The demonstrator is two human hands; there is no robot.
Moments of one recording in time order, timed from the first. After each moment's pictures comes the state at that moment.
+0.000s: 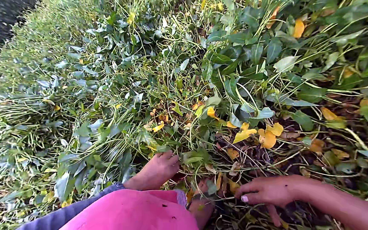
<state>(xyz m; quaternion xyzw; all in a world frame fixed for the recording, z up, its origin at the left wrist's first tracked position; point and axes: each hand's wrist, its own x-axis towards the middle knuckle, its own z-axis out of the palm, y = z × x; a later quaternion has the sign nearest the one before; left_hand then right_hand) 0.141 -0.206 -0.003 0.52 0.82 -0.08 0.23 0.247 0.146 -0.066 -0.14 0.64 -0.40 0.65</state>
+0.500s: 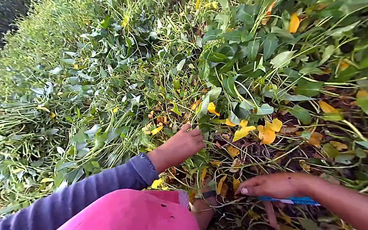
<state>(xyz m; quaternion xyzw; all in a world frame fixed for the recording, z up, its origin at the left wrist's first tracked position) 0.087 -0.114 -0.001 0.63 0.75 -0.08 0.14 0.256 0.149 -0.072 -0.06 0.58 -0.49 0.65</state>
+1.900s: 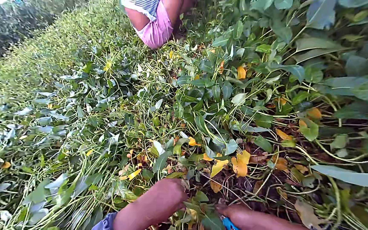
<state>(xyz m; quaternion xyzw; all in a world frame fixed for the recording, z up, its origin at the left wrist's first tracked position) 0.091 -0.088 0.024 0.56 0.73 -0.07 0.37 0.263 0.101 -0.112 0.33 0.40 -0.70 0.49</state>
